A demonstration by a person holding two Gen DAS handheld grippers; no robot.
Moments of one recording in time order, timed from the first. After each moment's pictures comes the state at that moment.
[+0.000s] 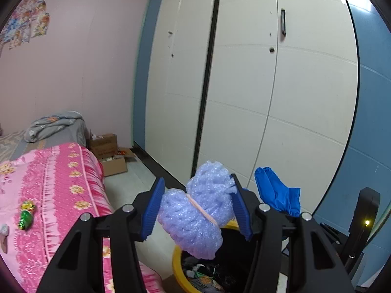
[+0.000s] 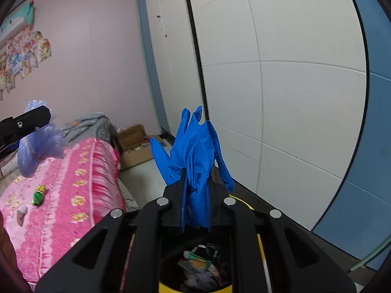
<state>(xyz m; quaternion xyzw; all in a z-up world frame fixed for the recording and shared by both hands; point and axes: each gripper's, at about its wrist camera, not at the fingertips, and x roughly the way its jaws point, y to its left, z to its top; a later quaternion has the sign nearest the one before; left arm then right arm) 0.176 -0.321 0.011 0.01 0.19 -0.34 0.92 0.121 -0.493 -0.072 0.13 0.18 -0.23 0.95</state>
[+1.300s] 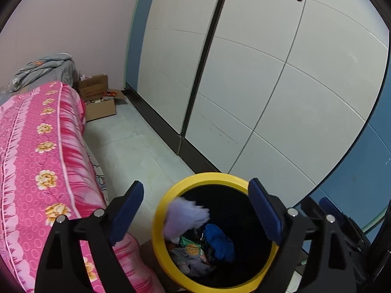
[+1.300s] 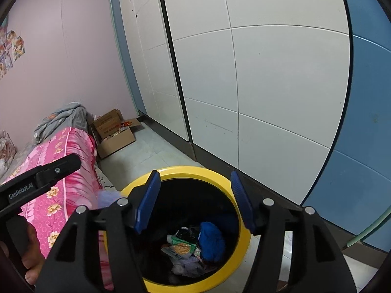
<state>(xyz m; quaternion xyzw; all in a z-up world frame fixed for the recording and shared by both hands) 0.244 -0.359 -0.090 0.00 0.35 -0.34 0.87 0.125 -0.514 -0.116 0.17 0.23 -0.29 0.91</state>
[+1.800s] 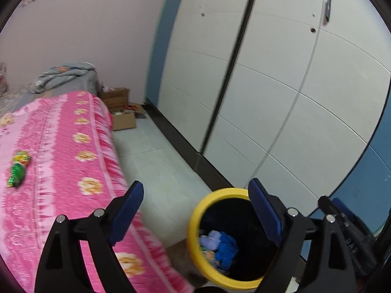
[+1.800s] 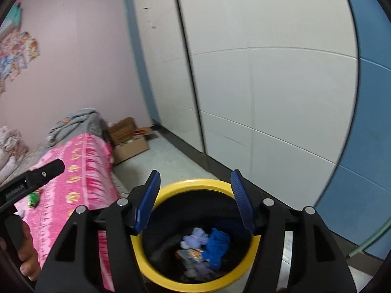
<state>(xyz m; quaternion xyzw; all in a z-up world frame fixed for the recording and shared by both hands) 0.239 -0.279 -0.050 -0.03 0.30 -0.29 0.91 0.119 -0.481 -0.071 0.15 0.20 -0.24 0.94</state>
